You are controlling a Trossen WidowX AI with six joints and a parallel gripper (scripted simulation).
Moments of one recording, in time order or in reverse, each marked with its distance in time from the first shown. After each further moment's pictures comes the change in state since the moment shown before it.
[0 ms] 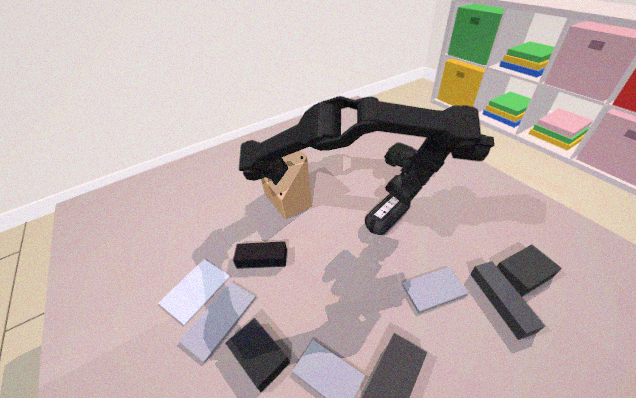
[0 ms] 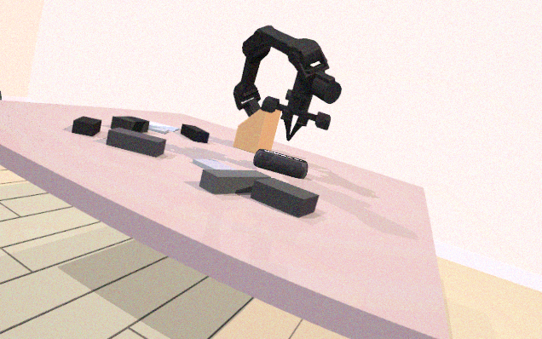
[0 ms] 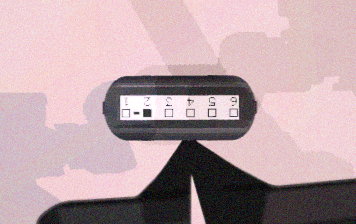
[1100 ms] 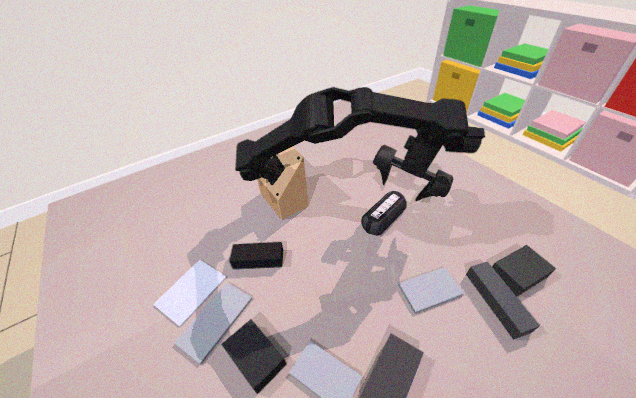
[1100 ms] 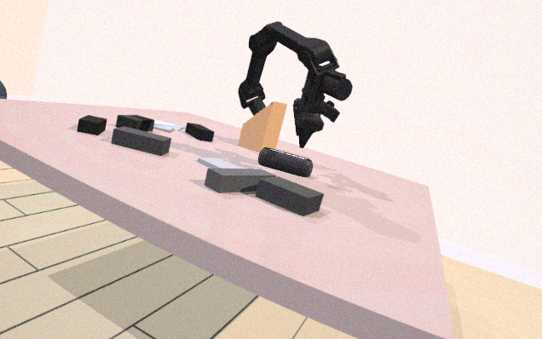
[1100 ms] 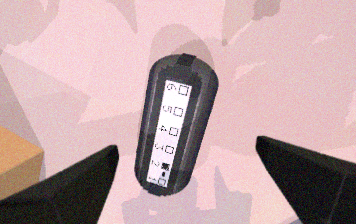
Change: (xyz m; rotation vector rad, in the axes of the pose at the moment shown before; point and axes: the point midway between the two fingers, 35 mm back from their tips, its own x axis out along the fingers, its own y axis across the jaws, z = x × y) arm 0.003 -0.019 0.006 1.350 0.048 -0.078
